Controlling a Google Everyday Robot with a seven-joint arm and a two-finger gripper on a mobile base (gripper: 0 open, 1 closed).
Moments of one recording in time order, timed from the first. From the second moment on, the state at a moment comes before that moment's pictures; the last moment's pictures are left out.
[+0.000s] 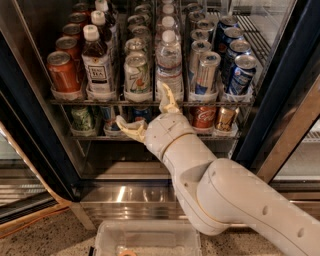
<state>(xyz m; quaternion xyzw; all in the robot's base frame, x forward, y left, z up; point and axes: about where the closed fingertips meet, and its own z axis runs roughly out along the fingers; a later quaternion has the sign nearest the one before) 0.513 0.030 0.929 -0.32 0.60 0.03 0.74</state>
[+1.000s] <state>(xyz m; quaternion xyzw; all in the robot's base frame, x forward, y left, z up) 0.539 0.035 0.942 -0.26 0.57 -0.05 0.78</state>
